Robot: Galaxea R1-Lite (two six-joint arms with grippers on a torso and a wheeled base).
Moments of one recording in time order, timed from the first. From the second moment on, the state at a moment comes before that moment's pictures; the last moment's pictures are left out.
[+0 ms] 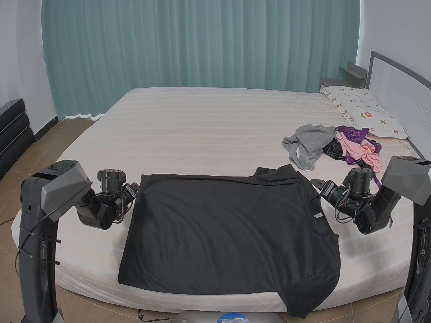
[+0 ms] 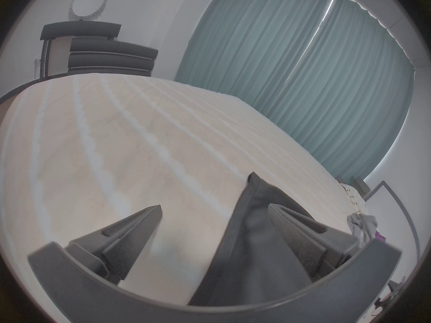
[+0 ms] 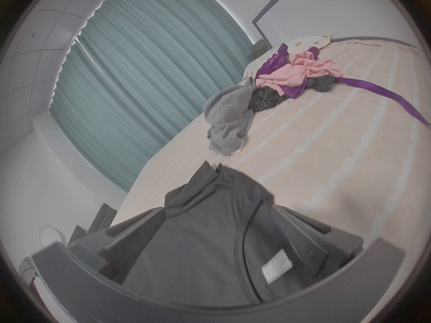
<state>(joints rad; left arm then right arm) -0.06 2.54 -1.21 -0.81 0.24 -0.71 0.06 2.39 -0.87 -1.12 0.10 0.67</state>
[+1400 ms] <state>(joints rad) -0.10 2.03 -0.27 -1.01 -0.12 -1.03 0.10 2.30 -0.07 -1.55 0.23 0.95</state>
